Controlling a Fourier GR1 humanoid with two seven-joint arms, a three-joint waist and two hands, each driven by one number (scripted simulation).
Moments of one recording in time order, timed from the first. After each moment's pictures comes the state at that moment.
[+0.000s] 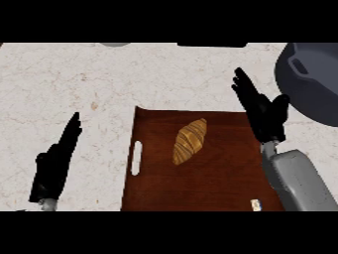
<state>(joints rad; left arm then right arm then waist) 0.01 0.40 -0.34 -1.62 0.10 0.39 0.19 -0.38 -0.19 0.19 -1.34 -0.18 -0.14 0.10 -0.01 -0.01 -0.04</state>
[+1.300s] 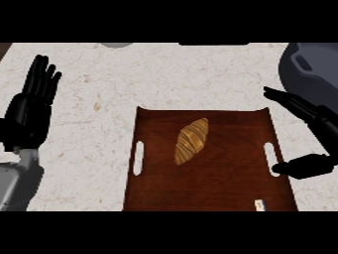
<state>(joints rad) -0.26 0.35 -0.06 -1.56 0.29 0.27 0.03 -0.20 -0.65 0.22 -1.68 0.24 0.10 -0.13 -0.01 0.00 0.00</state>
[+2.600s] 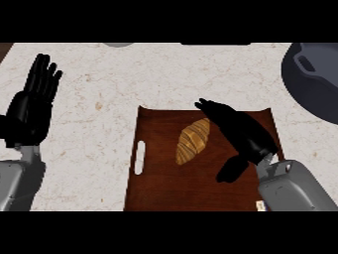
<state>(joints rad) -0.28 0.28 0.02 -1.52 0.22 0.17 0.03 -0.37 -0.28 0.42 -1.60 0.58 0.32 0.33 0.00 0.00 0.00</state>
